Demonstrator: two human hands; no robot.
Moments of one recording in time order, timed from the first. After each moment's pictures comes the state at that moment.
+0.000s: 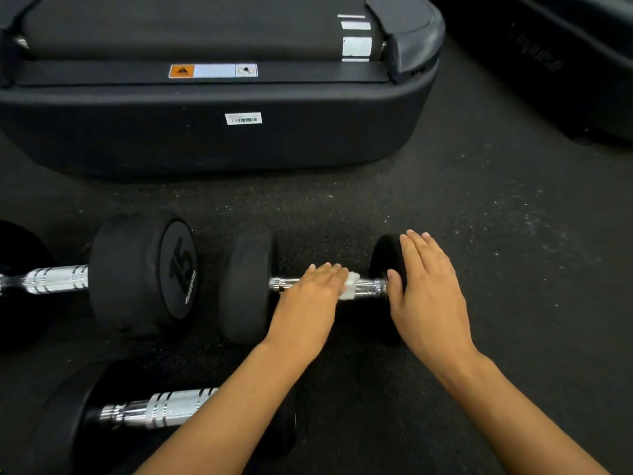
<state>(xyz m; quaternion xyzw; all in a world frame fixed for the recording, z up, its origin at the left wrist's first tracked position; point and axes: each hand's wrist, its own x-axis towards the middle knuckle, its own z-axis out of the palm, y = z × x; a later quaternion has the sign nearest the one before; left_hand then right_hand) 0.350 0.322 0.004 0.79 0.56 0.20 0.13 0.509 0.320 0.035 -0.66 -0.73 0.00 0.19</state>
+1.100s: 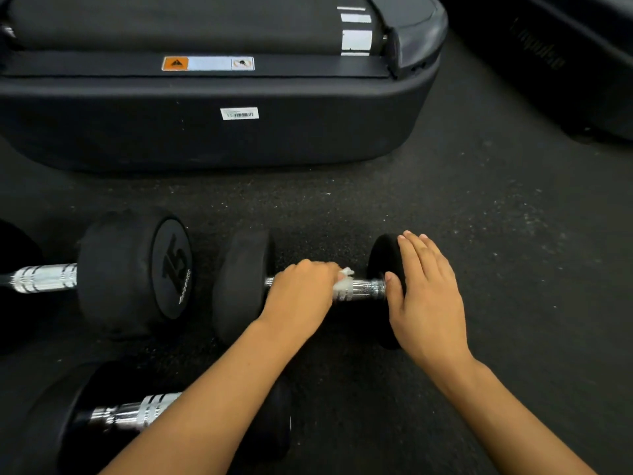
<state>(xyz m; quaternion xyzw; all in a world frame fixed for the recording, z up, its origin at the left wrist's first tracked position) 0.345 0.343 0.011 0.79 0.59 0.13 0.12 0.511 0.319 0.030 -0.65 -0.73 -0.03 0.21</state>
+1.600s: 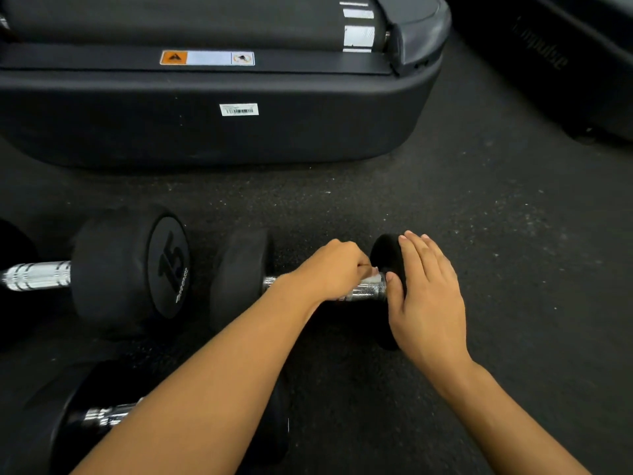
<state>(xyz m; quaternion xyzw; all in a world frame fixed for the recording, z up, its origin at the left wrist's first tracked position) 0.374 0.387 0.028 0.76 0.53 0.06 0.36 0.509 0.319 0.028 -0.65 -0.73 -0.04 0.22</state>
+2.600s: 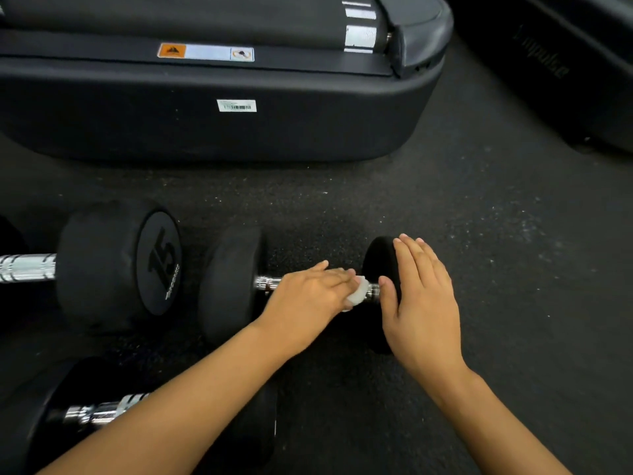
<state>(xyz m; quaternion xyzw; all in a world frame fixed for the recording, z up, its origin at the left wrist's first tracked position) 0.353 0.344 -0.006 0.88 0.40 0.25 0.00 0.513 0.319 0.026 -0.64 -0.74 -0.02 0.22</state>
